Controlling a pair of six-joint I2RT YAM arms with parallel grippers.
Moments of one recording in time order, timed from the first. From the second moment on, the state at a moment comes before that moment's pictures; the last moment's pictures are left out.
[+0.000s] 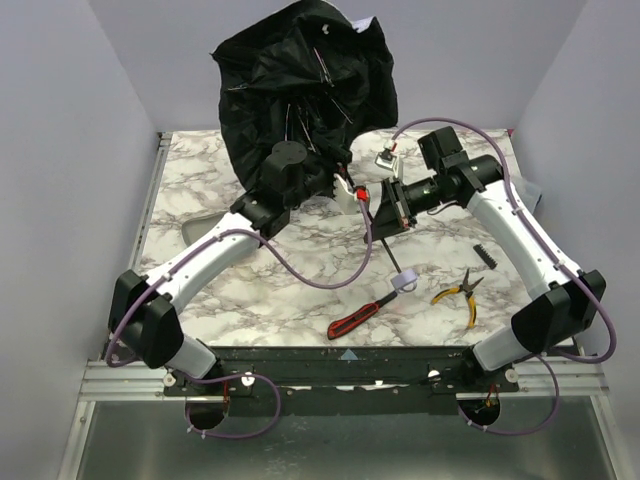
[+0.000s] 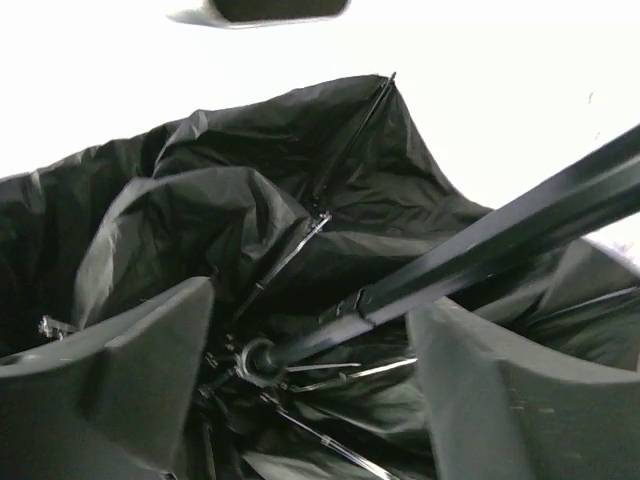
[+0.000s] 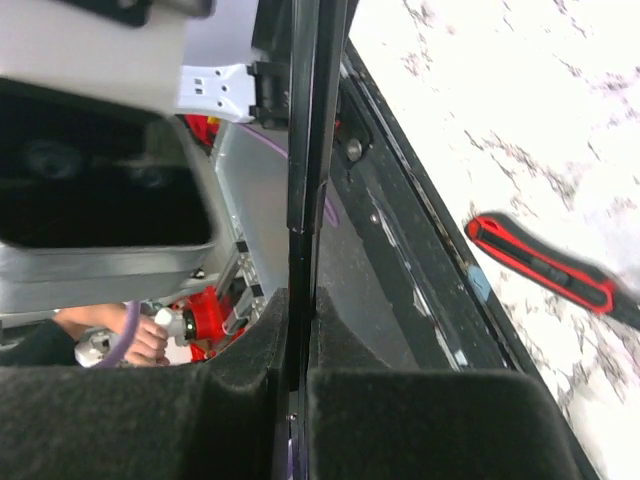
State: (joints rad) left arm -0.66 1.50 1.29 0.05 0.20 1.46; right arm 0.40 1.53 1.59 -1.13 -1.04 0.13
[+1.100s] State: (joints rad) left arm -0.33 1.52 1.36 0.32 0.43 -1.02; right arm 0.40 1.43 1.37 -0.43 -1.22 0.61
